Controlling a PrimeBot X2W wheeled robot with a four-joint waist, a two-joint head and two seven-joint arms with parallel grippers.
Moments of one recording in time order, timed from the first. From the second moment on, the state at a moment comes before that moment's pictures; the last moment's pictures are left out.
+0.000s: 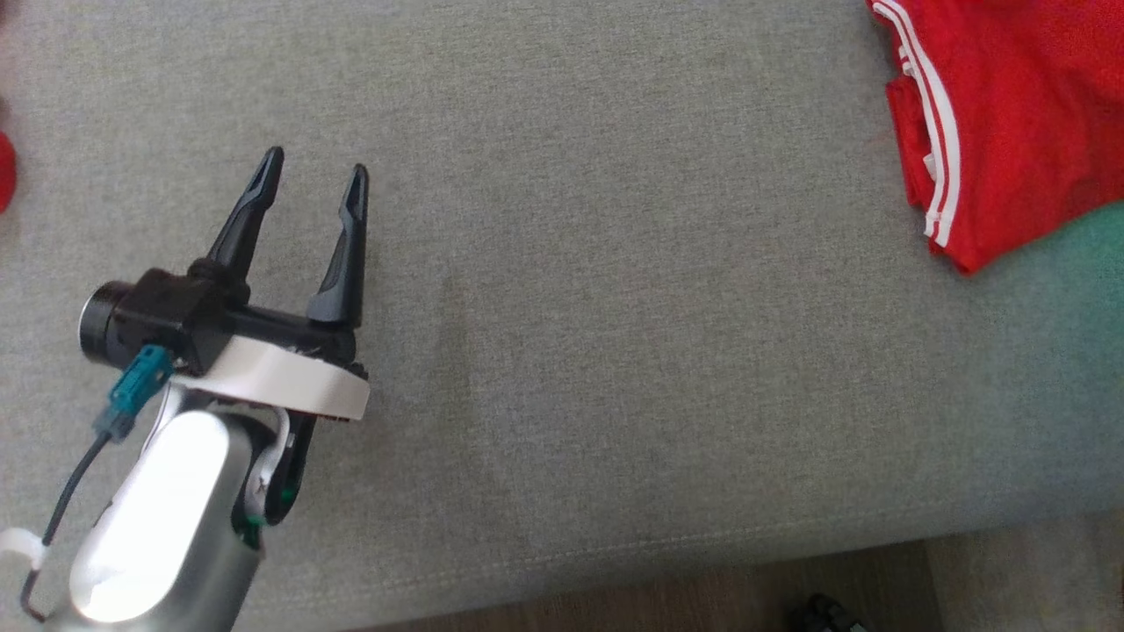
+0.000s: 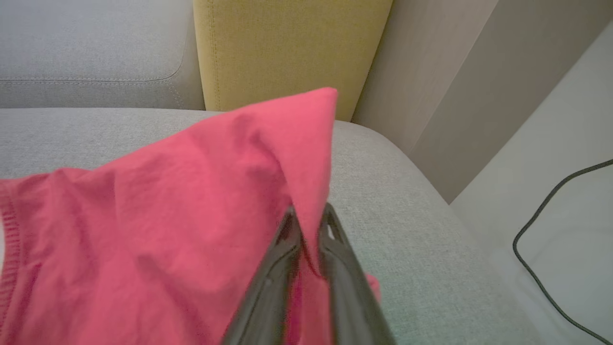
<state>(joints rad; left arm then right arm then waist) -0.35 0.35 -0.44 0.03 -0.39 0.13 -0.24 -0.65 -0.37 -0.19 0.59 0.11 0.13 0.00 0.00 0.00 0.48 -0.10</state>
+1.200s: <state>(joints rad) -0.16 0.37 -0.40 0.04 -0.43 0.19 -0.24 -0.15 -0.05 -0.04 0.03 0.10 0.13 -0.02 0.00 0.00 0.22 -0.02</state>
